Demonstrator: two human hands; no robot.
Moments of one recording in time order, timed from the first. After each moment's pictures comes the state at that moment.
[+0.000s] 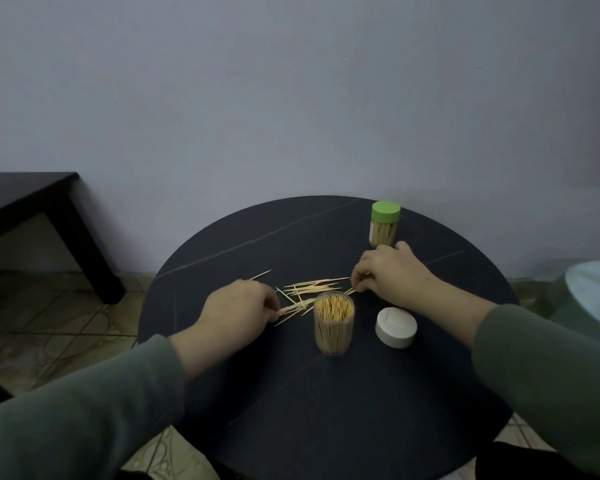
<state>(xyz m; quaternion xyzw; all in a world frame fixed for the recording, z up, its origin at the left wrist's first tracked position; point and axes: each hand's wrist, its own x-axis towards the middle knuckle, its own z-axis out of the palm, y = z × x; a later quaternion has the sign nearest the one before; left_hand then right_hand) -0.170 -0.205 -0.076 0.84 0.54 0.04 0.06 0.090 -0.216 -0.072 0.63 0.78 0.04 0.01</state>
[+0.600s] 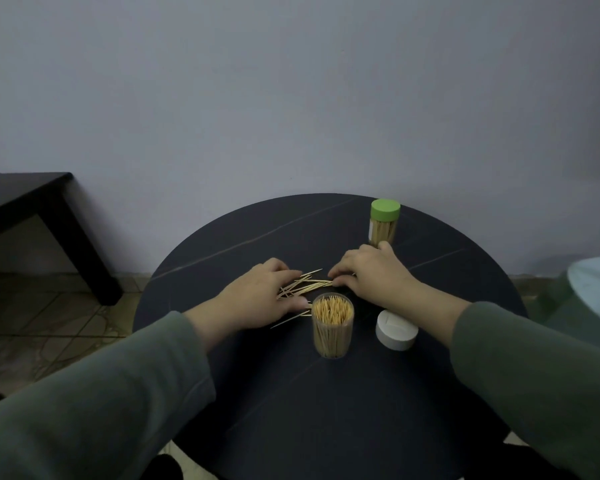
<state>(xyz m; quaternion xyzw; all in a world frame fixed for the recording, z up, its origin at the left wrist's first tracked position) -0.148 -0.171 -0.079 0.89 0.44 0.02 0.11 0.068 -0.201 -0.079 0.63 0.78 0.02 -0.05</state>
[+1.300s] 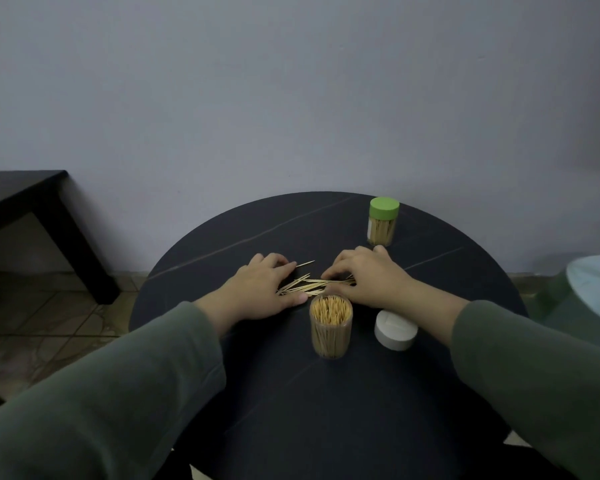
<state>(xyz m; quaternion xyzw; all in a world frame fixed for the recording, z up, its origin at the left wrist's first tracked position) -0.140 -0.147 -0.092 0.90 0.44 -0.02 0.06 0.070 -0.201 -0.083 0.62 0.78 -0.04 -0.07</state>
